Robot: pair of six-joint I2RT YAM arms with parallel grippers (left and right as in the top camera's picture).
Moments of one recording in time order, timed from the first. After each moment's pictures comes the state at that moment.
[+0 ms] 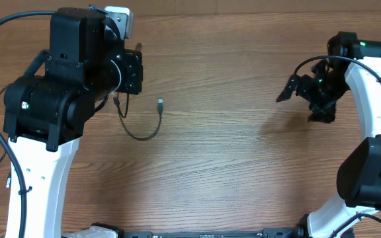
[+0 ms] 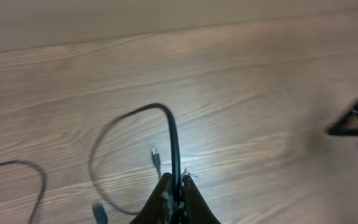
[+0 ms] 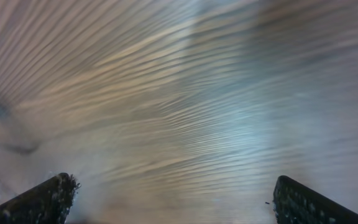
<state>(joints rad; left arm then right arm) -0.28 1.47 2.01 -1.28 0.07 -0.12 -0.12 1.86 1.64 -1.42 -0.34 0.27</state>
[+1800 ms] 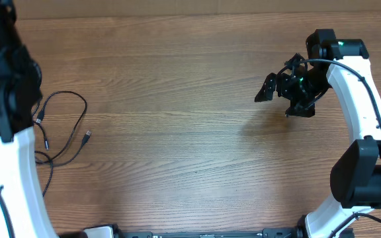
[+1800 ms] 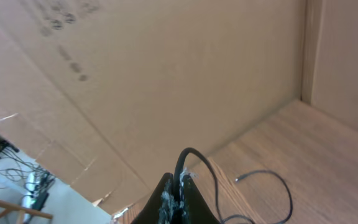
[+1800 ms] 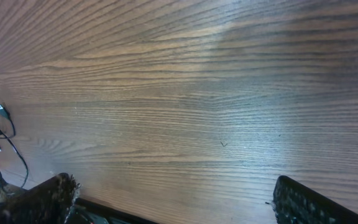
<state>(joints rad) 0.11 1.50 2.05 -1.12 -1.06 -0.19 -0.02 1.86 1.64 -1.38 -0.44 0.18</state>
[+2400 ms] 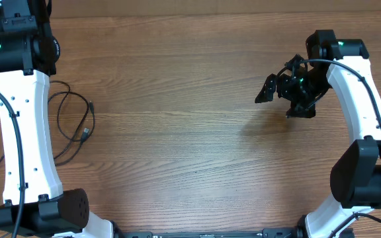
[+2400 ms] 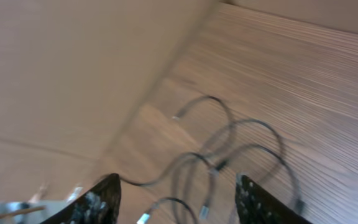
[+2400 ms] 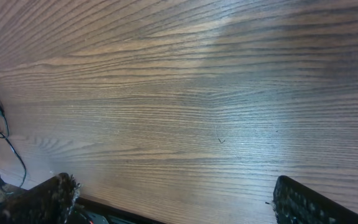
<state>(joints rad) 0.12 1.73 2.05 -1.24 -0.67 -0.20 -0.02 1.86 1.64 -1.40 -0.43 0.18</state>
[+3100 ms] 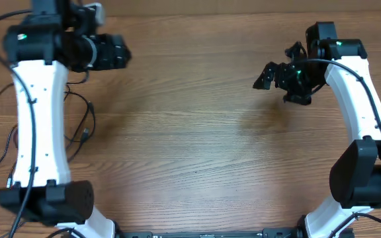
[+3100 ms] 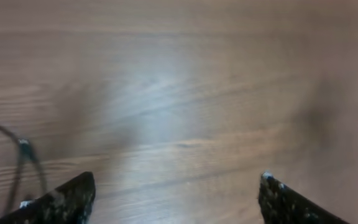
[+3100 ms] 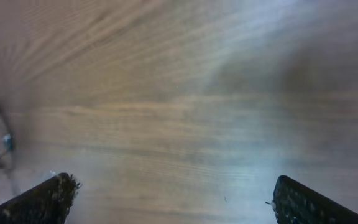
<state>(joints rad) 0.02 1.79 2.05 -1.33 0.34 -0.05 0.00 1.86 1.64 -1.19 -0.42 0.22</state>
